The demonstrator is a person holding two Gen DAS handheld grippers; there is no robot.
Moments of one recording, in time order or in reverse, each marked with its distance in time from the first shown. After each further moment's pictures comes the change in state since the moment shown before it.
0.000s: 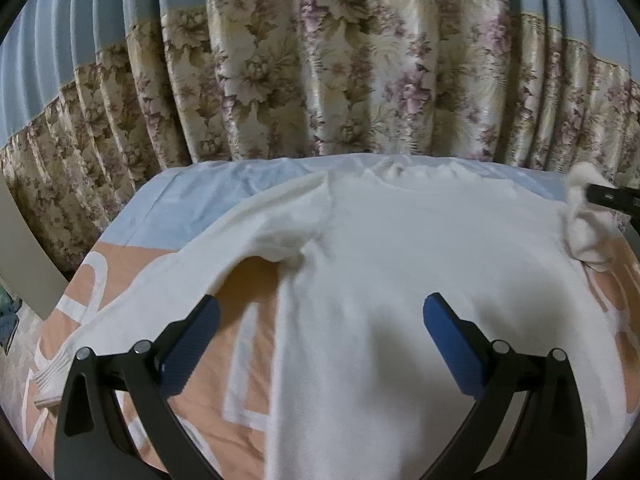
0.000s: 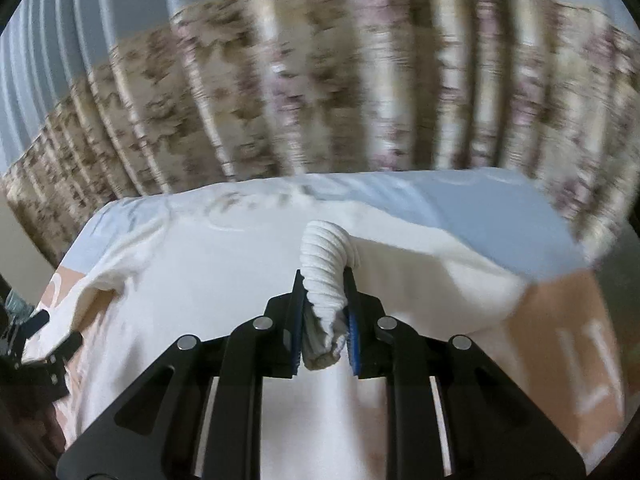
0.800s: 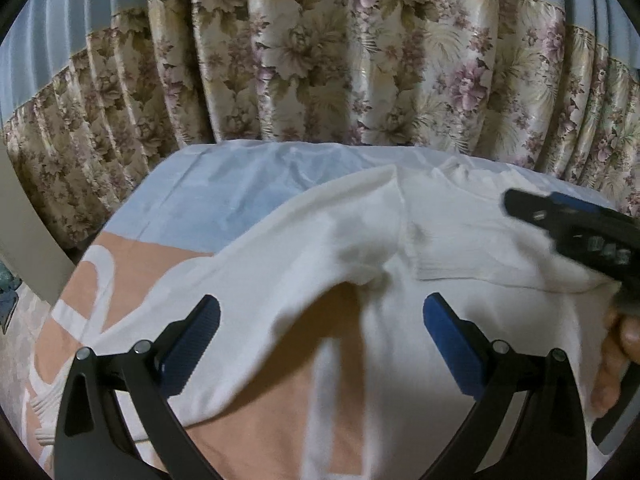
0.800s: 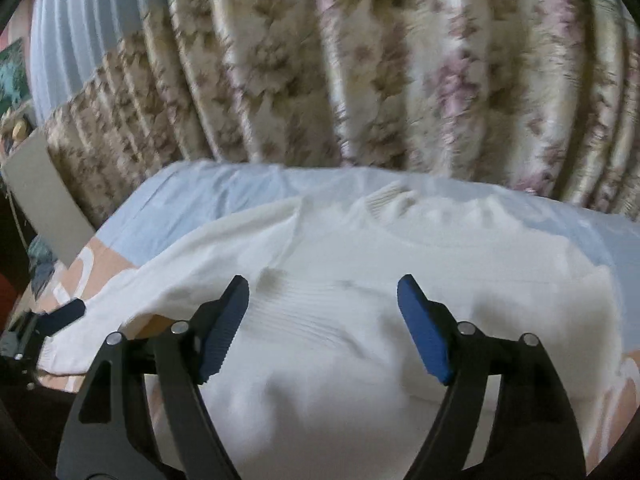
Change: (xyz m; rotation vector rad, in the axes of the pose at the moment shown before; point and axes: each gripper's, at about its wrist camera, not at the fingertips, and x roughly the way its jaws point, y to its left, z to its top) left arm 0.052 0.064 0.015 -0.064 0.058 0.015; right arm 0.075 0.138 0.004 -0.132 -0.005 0.122
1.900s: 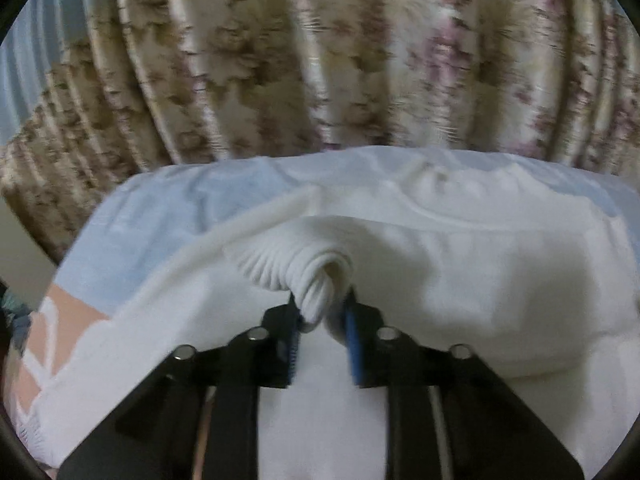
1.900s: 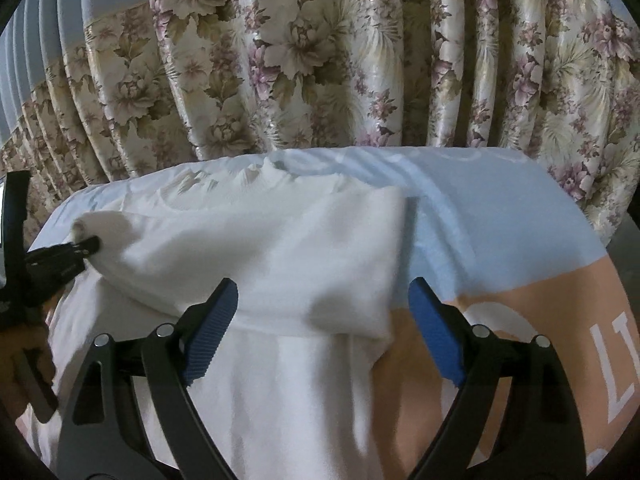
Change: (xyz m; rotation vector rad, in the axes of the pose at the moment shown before) left arm 0.094 -0.095 0.047 0.083 0.031 0.094; right arm -0.053 -0.163 -0.059 0.164 0.004 -0.230
